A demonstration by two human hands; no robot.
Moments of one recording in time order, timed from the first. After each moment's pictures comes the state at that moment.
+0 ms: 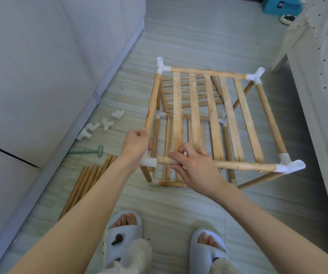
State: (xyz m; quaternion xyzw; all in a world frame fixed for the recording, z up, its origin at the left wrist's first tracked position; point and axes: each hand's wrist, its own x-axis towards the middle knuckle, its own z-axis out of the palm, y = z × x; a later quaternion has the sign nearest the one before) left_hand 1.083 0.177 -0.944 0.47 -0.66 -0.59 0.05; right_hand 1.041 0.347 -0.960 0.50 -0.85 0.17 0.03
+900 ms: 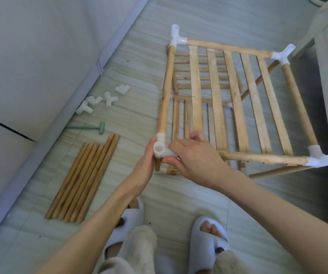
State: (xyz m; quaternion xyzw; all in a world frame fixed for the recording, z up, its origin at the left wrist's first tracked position) left_hand 1.143 0.200 -1.015 0.31 -0.55 -0.77 0.03; right_hand 1.054 0.311 -0.962 0.57 -0.81 0.12 0.03
